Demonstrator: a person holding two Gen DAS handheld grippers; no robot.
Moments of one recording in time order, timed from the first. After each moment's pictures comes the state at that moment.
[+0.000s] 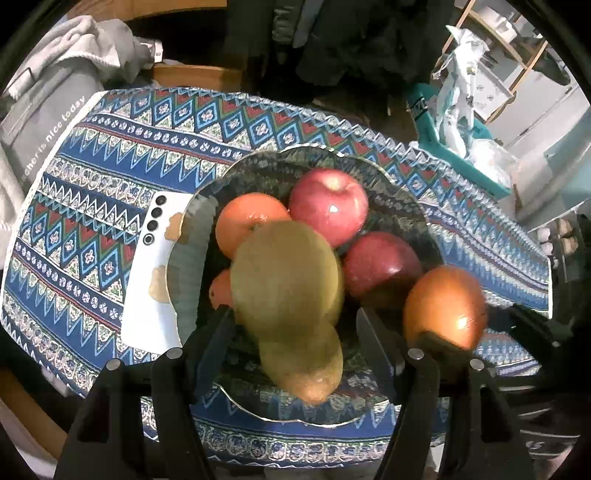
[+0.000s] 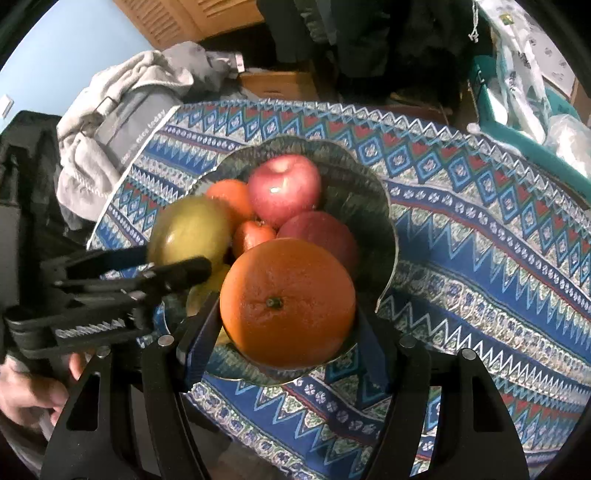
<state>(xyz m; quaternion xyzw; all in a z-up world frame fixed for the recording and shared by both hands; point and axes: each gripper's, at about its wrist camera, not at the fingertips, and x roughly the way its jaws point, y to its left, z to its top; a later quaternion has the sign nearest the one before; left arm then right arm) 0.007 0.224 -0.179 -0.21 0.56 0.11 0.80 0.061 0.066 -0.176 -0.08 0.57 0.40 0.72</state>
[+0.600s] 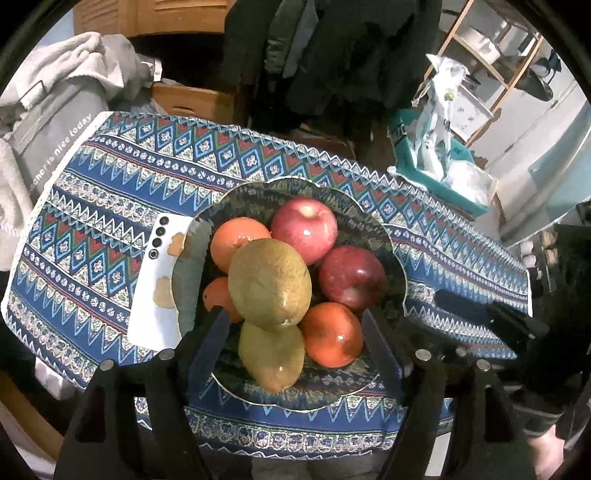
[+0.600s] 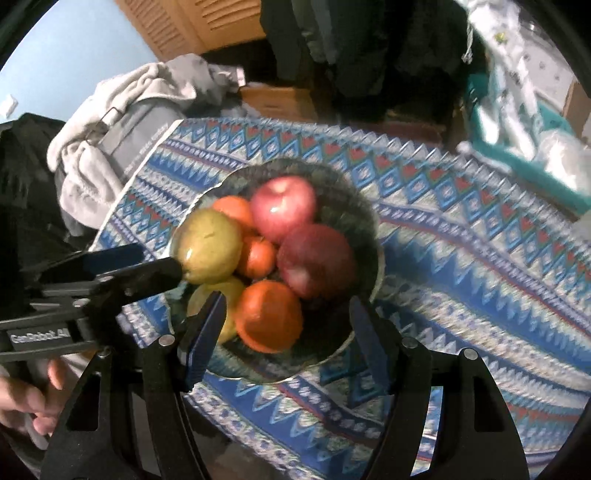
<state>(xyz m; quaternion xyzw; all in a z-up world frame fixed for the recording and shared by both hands) -0.007 0.221 -0.137 -0.22 0.52 0.10 0.82 0.062 0.057 -0.138 -0.09 0.53 0.39 0.75</state>
